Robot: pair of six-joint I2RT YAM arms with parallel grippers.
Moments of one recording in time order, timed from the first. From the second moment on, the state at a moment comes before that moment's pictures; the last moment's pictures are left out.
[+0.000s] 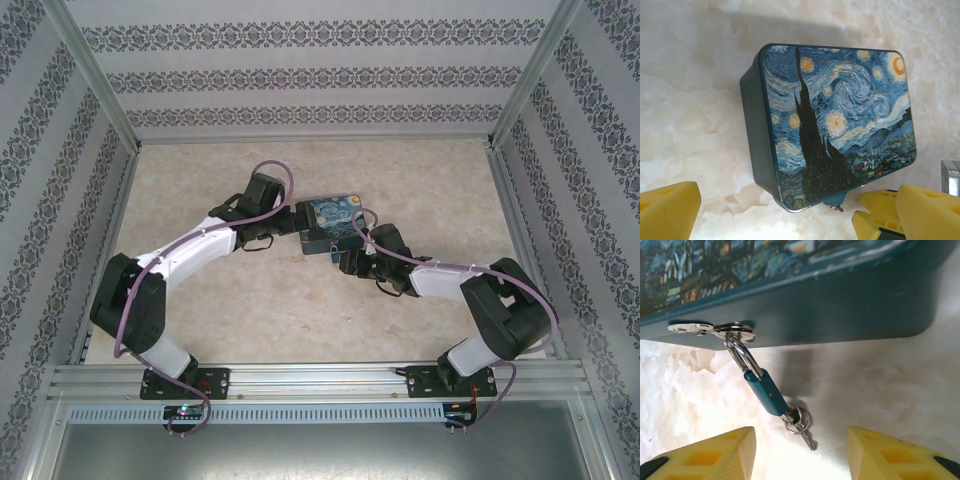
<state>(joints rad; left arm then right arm) -0.49 1.61 1.16 -0.38 0.13 -0.67 0.52 1.55 0.58 0.15 -0.25 0.63</state>
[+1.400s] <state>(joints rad) -0.53 1.71 1.26 -0.48 0.04 -0.55 0.53 1.56 0.60 0.17 -0.25 0.73</state>
